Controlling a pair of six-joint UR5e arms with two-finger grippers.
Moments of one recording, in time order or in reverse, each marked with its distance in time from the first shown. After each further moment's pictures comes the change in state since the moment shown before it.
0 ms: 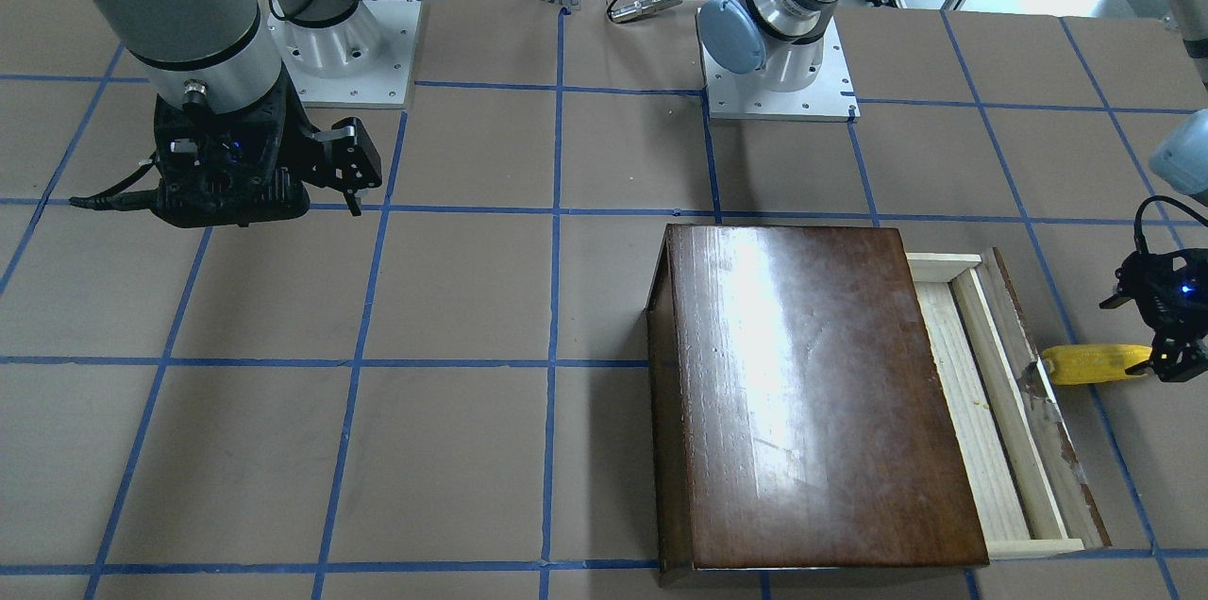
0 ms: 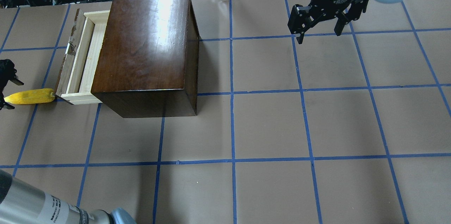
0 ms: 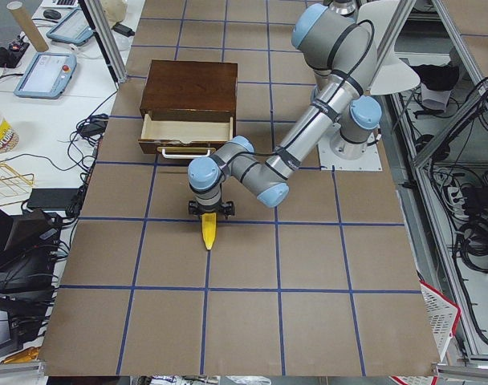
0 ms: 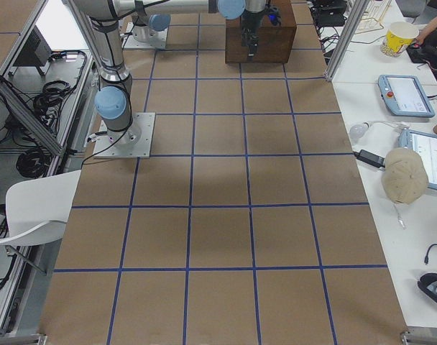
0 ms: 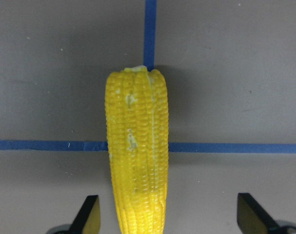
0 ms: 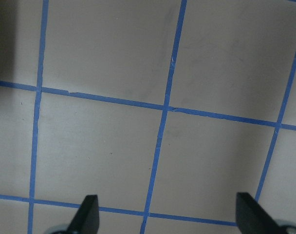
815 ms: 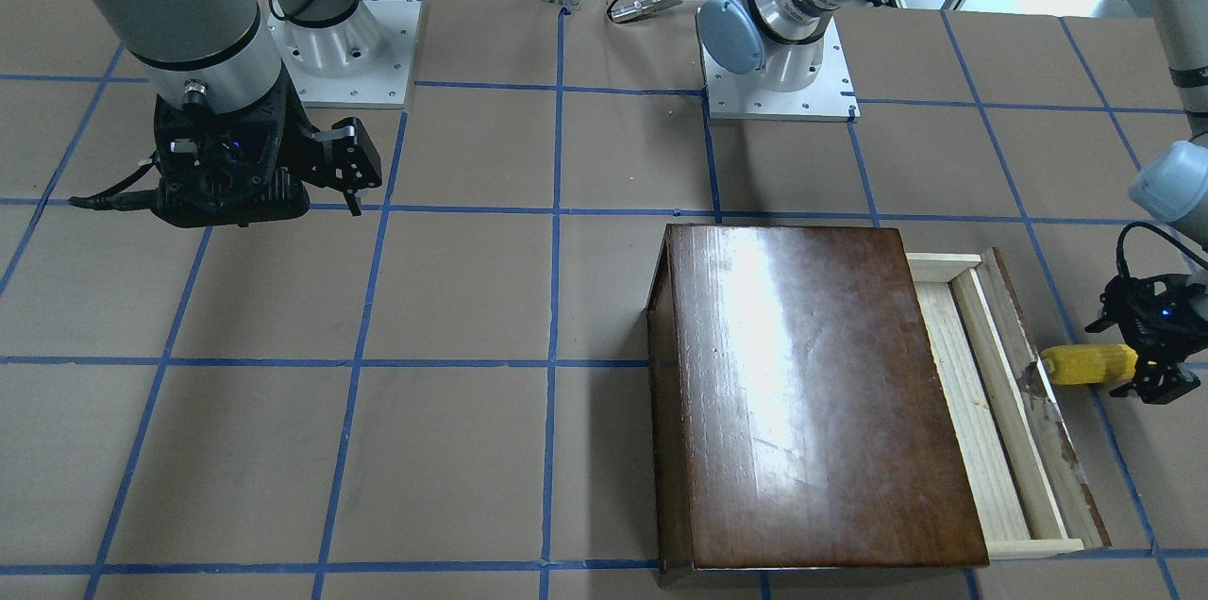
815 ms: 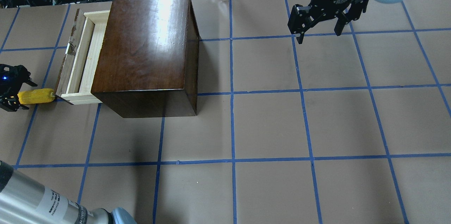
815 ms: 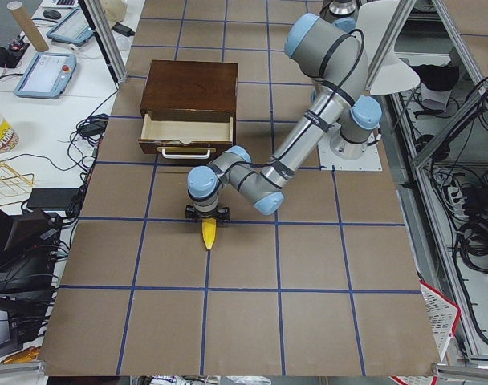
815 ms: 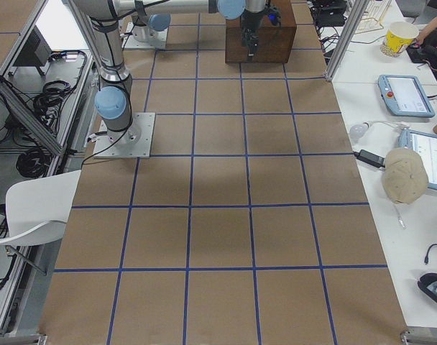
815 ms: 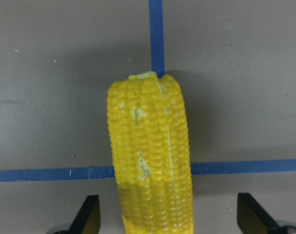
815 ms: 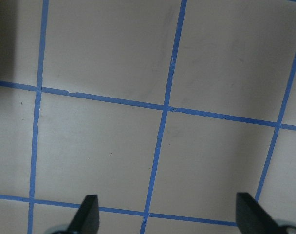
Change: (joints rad) left arm -0.005 -0.069 -0.003 0.084 -0.033 0.011; right arm 0.000 0.000 0.000 0.000 0.000 0.000
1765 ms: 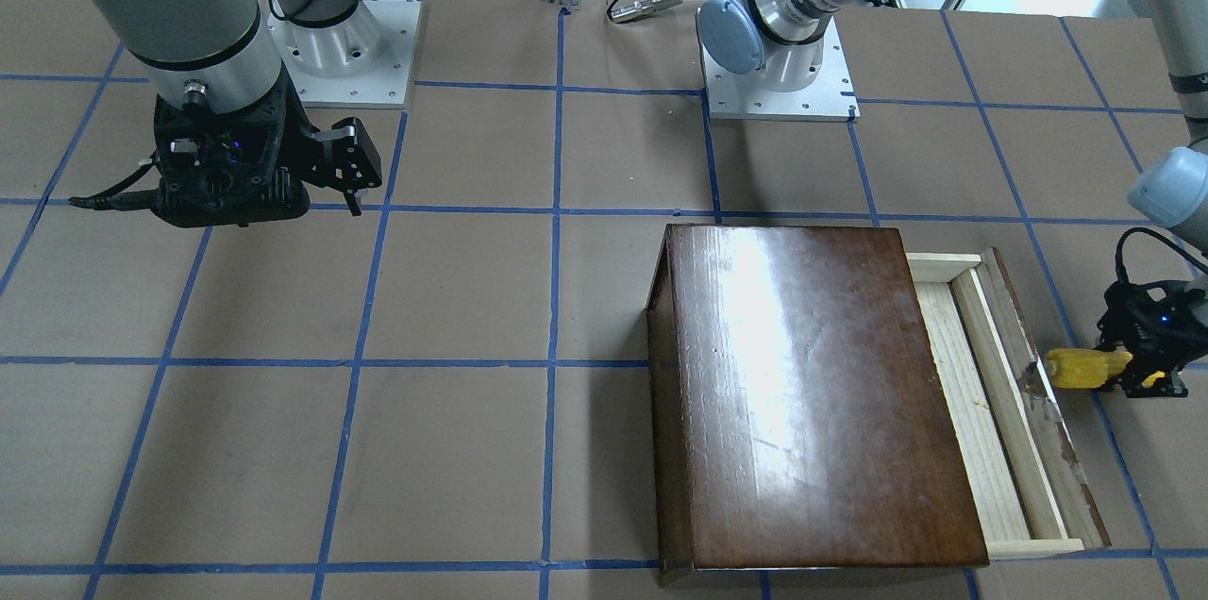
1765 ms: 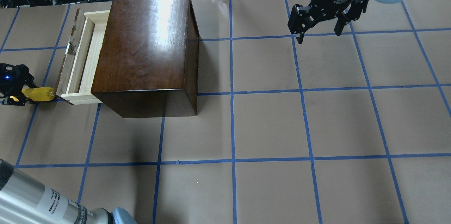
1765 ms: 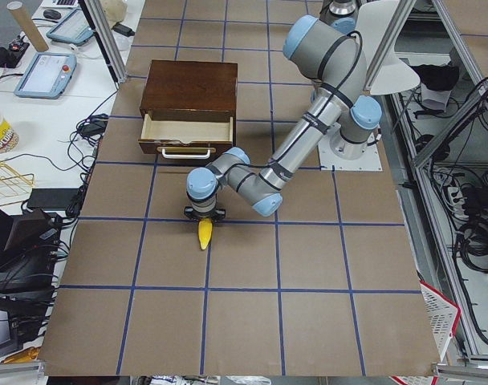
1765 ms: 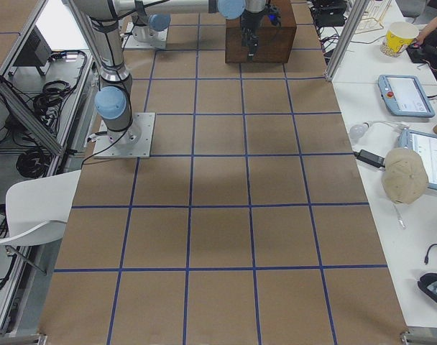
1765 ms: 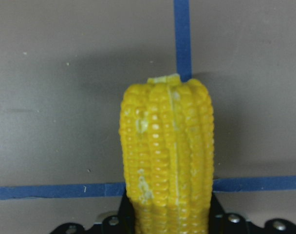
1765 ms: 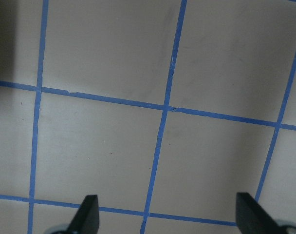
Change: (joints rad) left arm -0.002 0.000 0.010 0.004 -0.042 0.007; right arm 0.000 0.000 0.000 0.000 0.000 0.000
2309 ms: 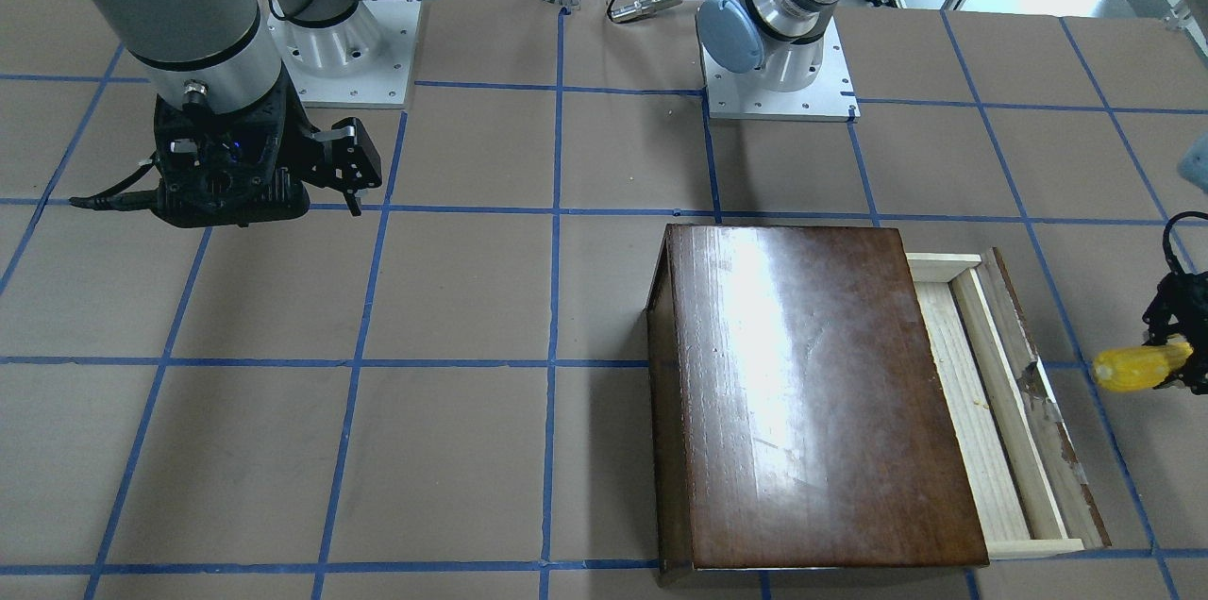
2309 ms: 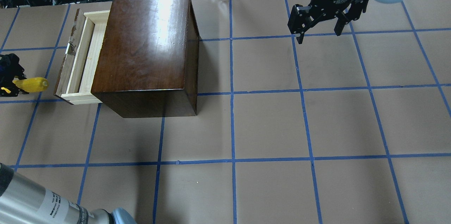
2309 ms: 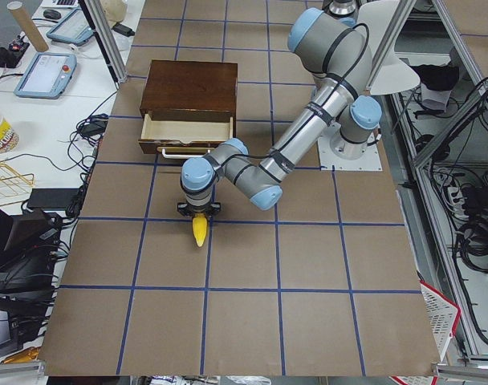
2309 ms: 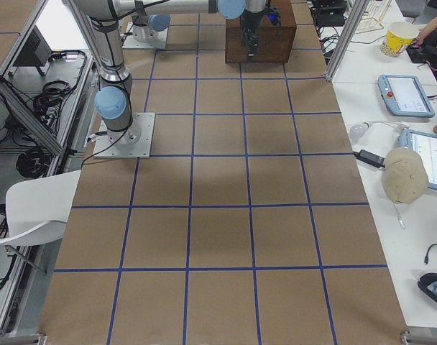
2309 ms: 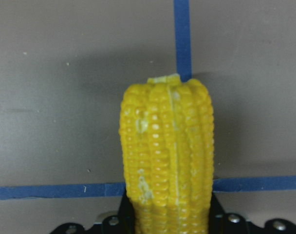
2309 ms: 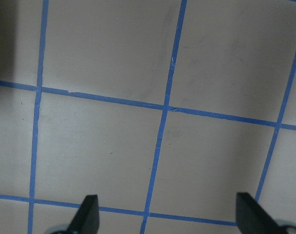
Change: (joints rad) left arm -0.008 0.067 0.105 -0.127 -0.011 -0.208; right arm 0.000 0.000 0.000 0.001 0.000 0.000
